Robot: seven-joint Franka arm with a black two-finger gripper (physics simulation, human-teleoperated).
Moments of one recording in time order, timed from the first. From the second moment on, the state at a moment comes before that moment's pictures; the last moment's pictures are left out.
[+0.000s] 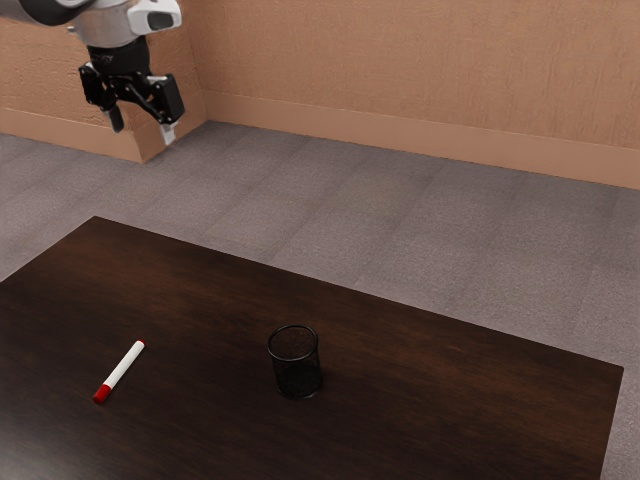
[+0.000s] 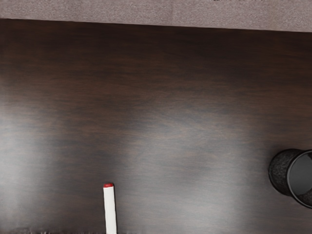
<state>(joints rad) -0.07 -0.07 0.10 -1.55 0.11 1.56 -0.05</state>
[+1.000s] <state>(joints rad) 0.14 0.19 0.14 -2.23 0.06 1.94 0.02</state>
